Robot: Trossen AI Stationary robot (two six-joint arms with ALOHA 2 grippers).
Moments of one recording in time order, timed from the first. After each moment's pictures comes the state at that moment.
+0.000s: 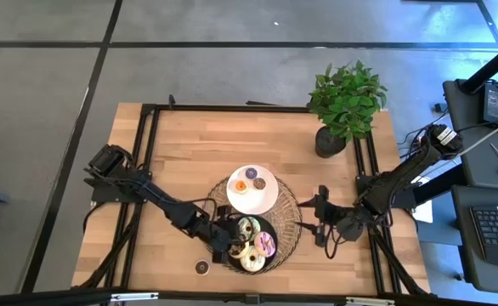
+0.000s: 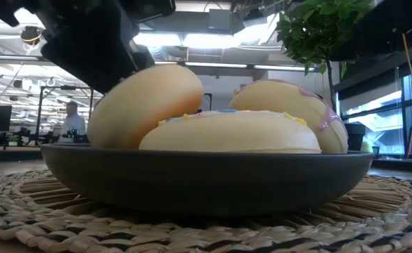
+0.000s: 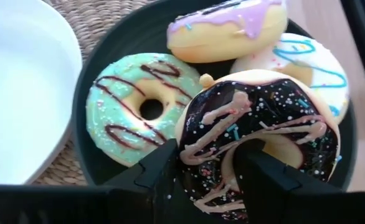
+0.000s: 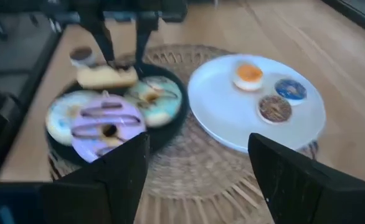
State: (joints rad) left arm -0.51 1.78 1.02 -0.10 -0.30 -0.43; right arm 0.72 1.22 0.62 -0.05 0.73 0.53
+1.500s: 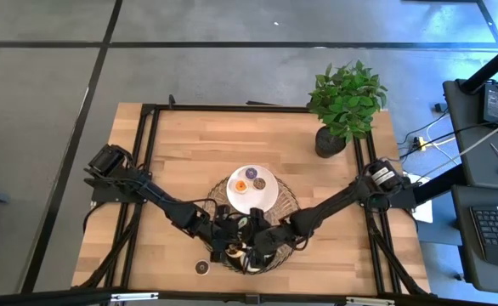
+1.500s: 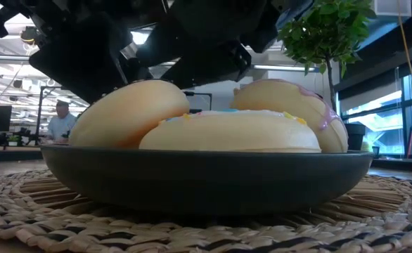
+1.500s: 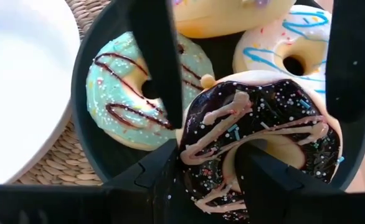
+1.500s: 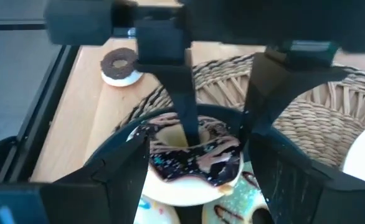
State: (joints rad) left arm -0.51 1.78 1.02 -0.16 -0.28 -0.43; right arm 0.48 2.02 1.34 -0.01 0.31 0.34
